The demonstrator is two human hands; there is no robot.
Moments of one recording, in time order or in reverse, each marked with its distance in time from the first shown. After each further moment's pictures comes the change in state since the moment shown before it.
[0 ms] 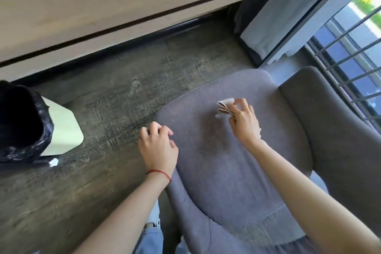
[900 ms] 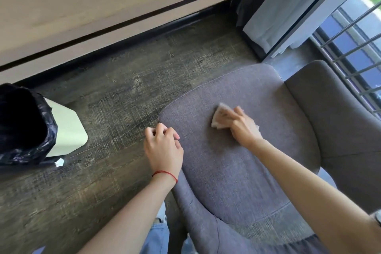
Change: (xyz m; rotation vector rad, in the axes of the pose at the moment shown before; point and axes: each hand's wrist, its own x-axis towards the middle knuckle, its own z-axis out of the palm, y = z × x) left_hand 0.001 0.003 -0.004 0.012 -0.052 -0.008; right_hand 0.001 0.011 0.021 -0.183 -0.274 -0.252
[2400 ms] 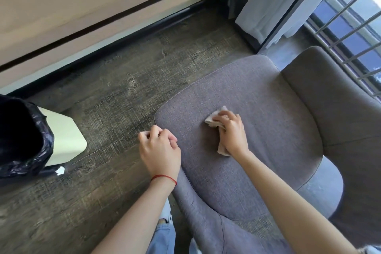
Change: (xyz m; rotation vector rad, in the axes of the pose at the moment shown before) left_hand -0.001 0.002 0.005 -0.031 0.074 -0.024; right_hand -0.018 -0.044 0.029 0.412 0.352 0.295
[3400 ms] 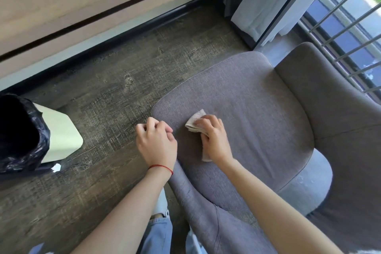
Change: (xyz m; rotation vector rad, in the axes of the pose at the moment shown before) left_hand 0.000 -0.005 0.001 0.030 -0.011 0.023; right_hand -0.038 -0.036 0.012 0.125 0.010 -0.133
